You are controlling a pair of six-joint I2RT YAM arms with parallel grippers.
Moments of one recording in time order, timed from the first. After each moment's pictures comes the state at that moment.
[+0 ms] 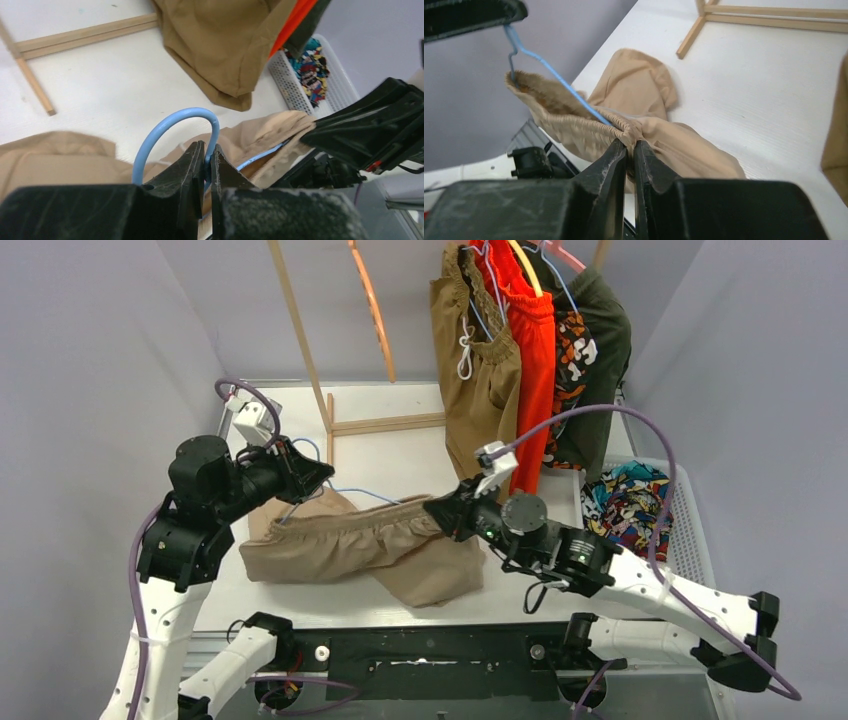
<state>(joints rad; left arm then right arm) -0.28 0.86 1.32 -0.74 0.41 -0.36 1.13 1.02 1.02 -0.22 0.27 0.50</state>
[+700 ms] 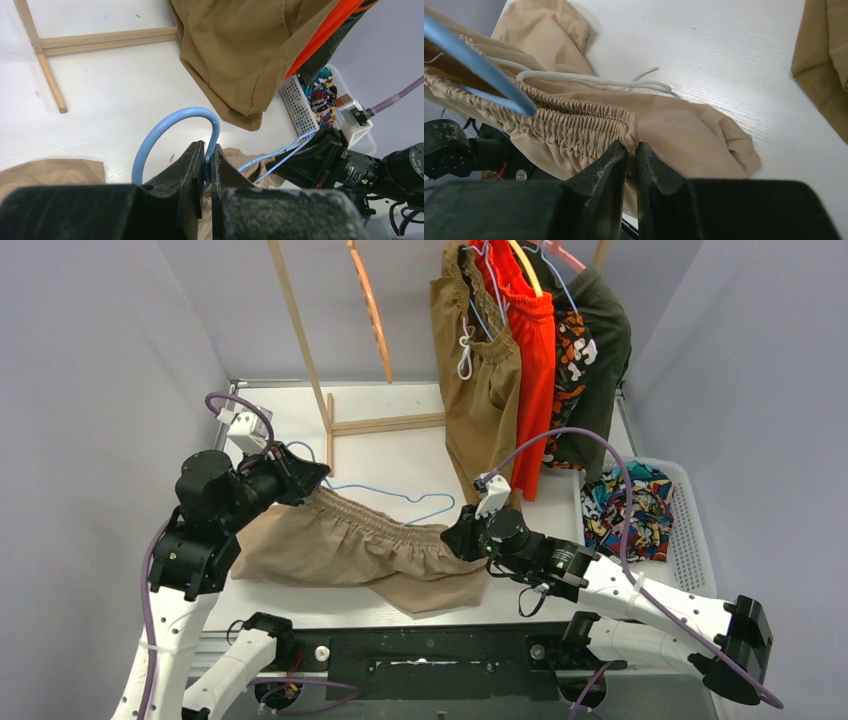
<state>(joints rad) -0.26 0.77 1.16 -0.62 0.29 -0.45 1.00 0.94 0.69 -0.21 0.22 0.62</state>
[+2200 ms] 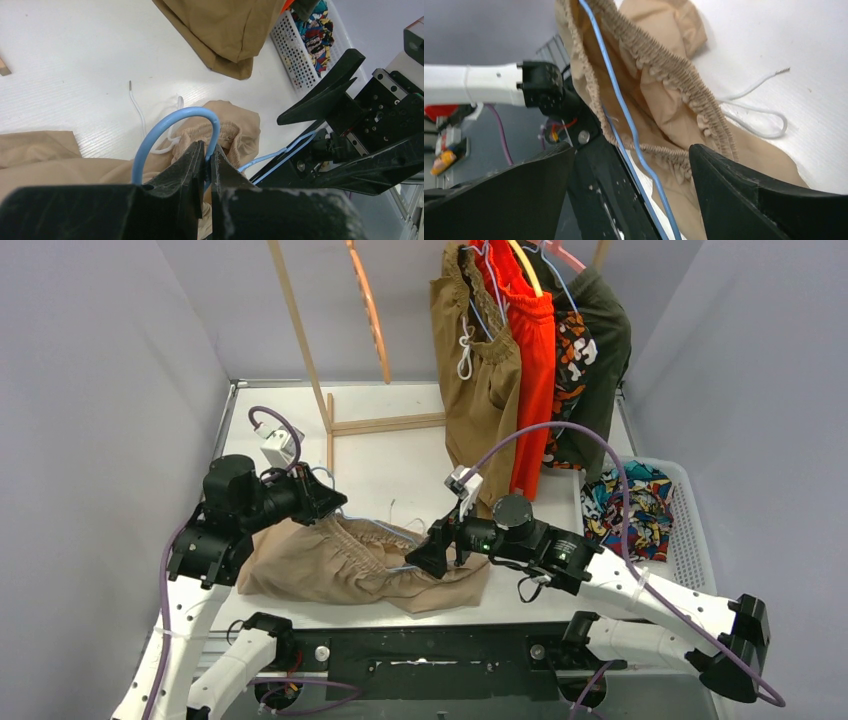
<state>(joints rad) -0.26 0.77 1.02 -0.66 0.48 -0.38 0.99 0.97 0.78 -0.07 -0.19 0.44</state>
